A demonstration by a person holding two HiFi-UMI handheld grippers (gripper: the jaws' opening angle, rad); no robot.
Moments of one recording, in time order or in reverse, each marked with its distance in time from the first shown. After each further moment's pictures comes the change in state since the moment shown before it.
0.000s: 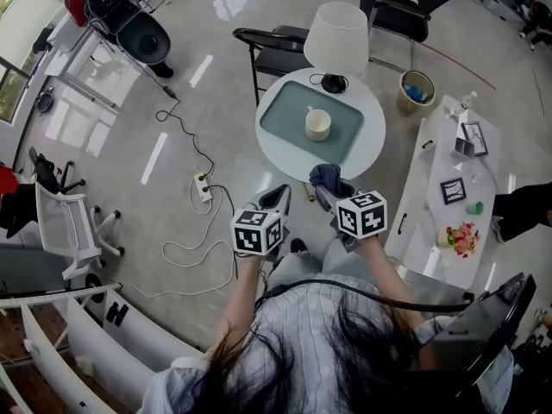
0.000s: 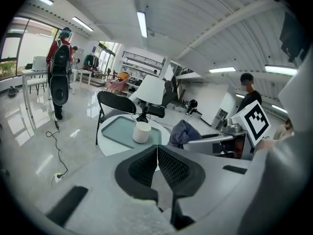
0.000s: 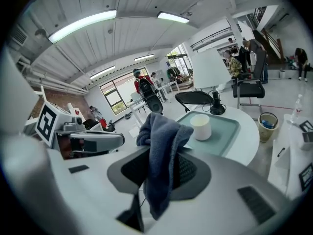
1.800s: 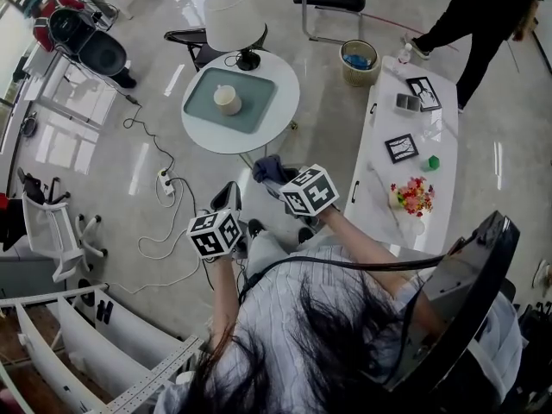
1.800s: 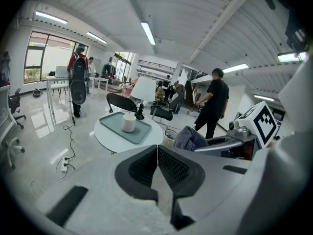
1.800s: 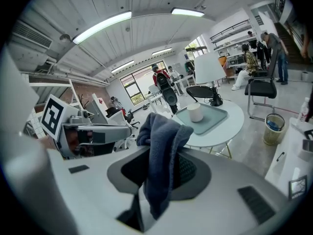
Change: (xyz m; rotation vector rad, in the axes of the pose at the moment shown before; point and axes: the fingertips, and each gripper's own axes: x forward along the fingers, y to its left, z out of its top) left arm 0.002 -0.166 -0.068 -0.062 -0.075 0.220; right arm -0.147 -0.051 -0.085 -0.124 0.092 0.206
